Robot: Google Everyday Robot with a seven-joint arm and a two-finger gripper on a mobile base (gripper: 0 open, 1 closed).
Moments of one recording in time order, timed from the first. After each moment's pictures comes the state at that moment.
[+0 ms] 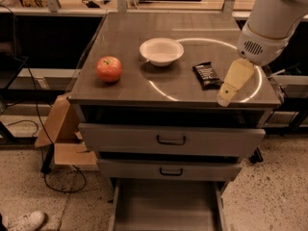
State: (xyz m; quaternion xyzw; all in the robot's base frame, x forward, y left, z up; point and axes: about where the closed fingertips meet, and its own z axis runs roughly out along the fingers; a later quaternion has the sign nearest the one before) arm 0.526 -0.220 0.901 -0.38 0.92 -0.04 0.07
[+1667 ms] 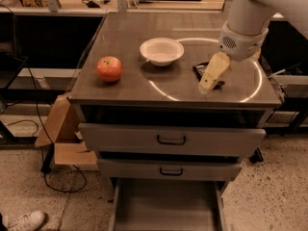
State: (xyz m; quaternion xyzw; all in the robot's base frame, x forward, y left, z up) arm 0.574 -0.204 0.879 -0.30 0.95 -0.03 0.06
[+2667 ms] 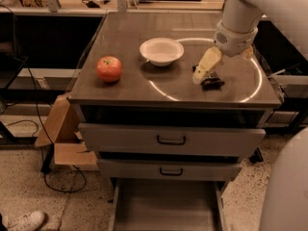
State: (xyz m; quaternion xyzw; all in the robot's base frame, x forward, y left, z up) arm 0.624 -0.204 0.858 -0.25 0.97 0.00 0.06
